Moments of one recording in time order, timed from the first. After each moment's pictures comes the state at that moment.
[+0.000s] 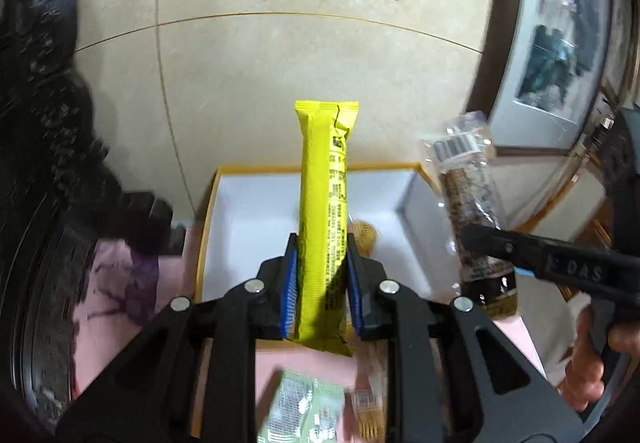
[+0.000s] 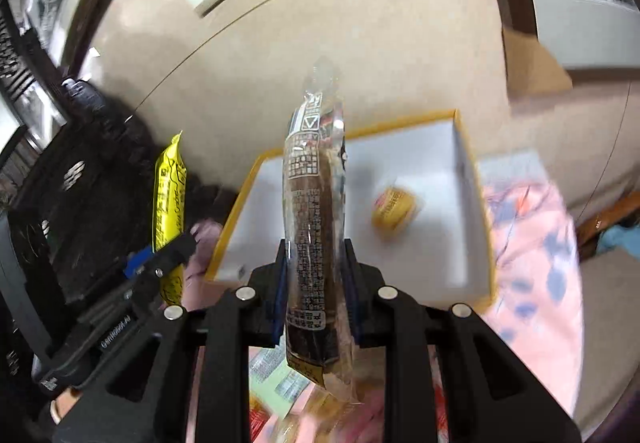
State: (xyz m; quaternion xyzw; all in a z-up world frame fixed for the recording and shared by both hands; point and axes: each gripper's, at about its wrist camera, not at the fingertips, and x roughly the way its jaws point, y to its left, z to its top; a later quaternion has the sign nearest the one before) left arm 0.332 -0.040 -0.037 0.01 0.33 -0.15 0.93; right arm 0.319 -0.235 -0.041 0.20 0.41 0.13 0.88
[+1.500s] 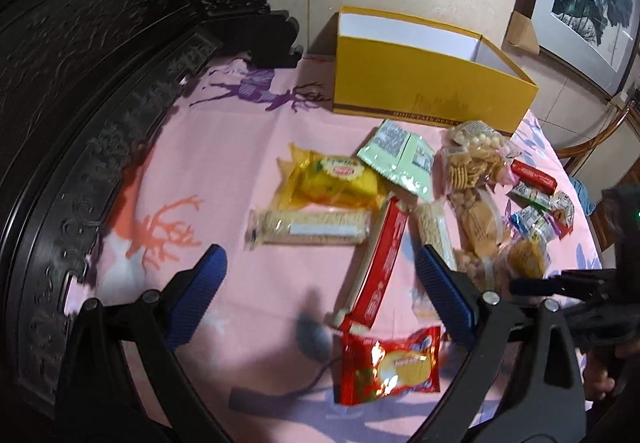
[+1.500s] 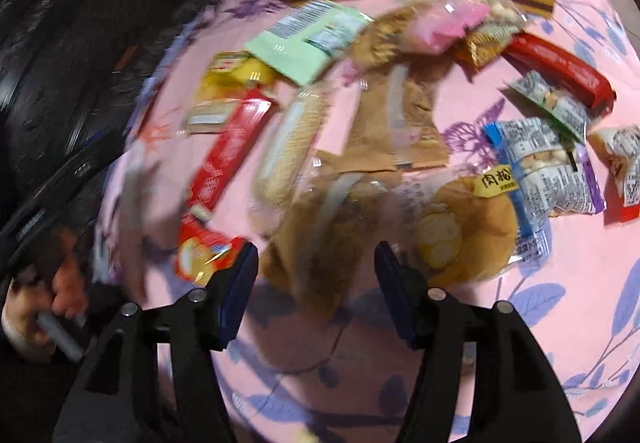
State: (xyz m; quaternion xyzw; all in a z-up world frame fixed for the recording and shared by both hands) left arm 0.090 0.086 -0.153 0.00 0.43 -0.02 0.90; right arm 0.097 -0.154 -0.208 0.12 0.60 0.23 0.76
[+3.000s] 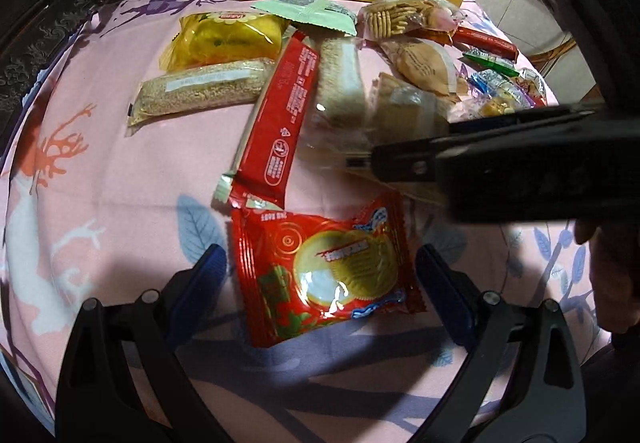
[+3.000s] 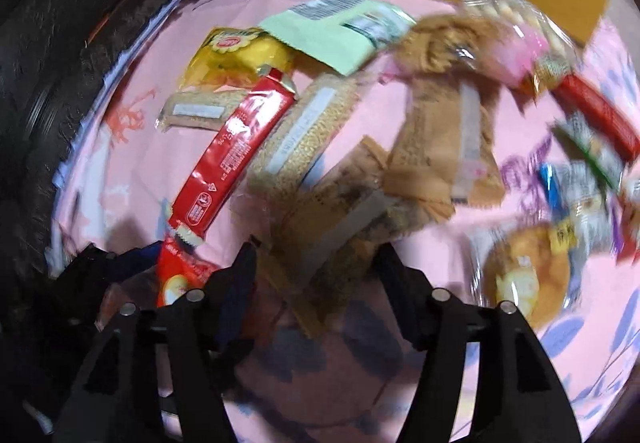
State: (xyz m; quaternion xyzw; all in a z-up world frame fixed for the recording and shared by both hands) left arm 0.058 0.038 -0.243 0.03 0.52 -0.14 0.84; right arm 0.104 -0.087 -0.214 0.02 0.60 0.19 0.78
